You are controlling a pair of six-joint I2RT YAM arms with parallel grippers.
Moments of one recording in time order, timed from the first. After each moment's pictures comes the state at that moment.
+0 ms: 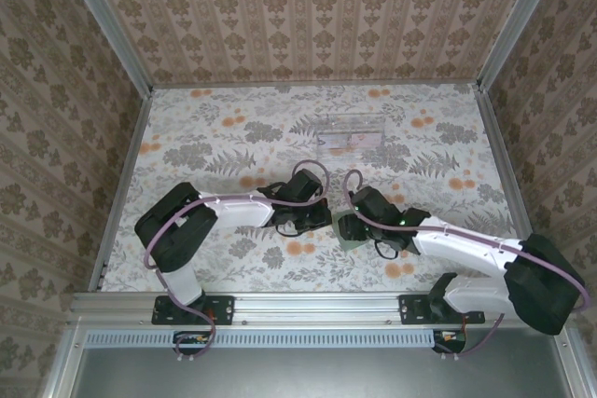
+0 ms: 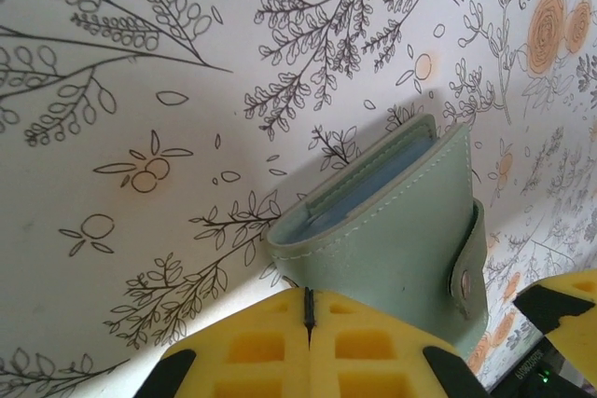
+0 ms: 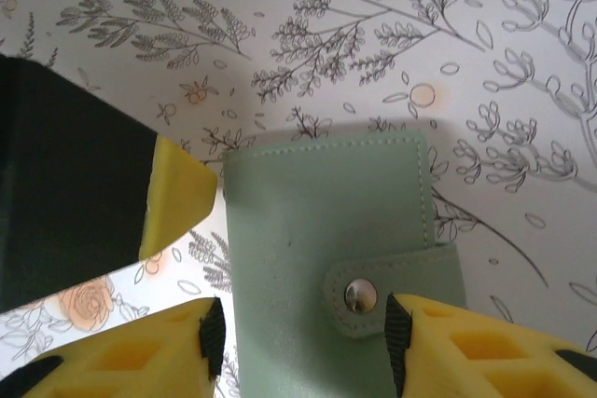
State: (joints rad) left arm -0.94 1.74 0.89 -0.08 0.31 -1.03; right arm 0.77 1.22 0.58 -0.33 0.10 0.54
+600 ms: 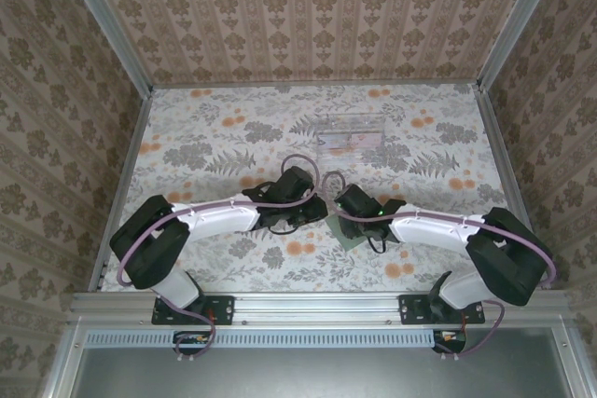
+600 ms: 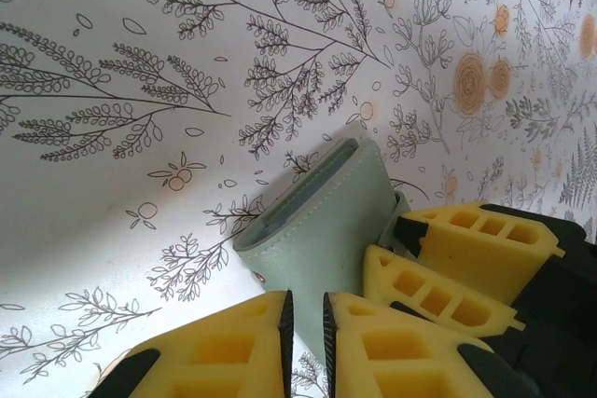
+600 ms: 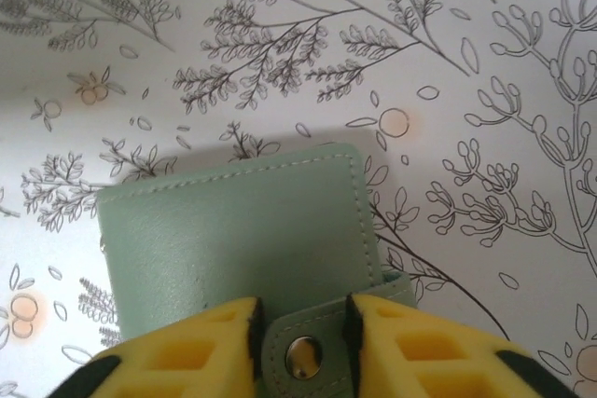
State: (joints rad) left arm -0.93 1.58 0.84 -0.11 0.20 -1.03; right arm 0.79 1.43 0.68 -0.36 0.21 0.45
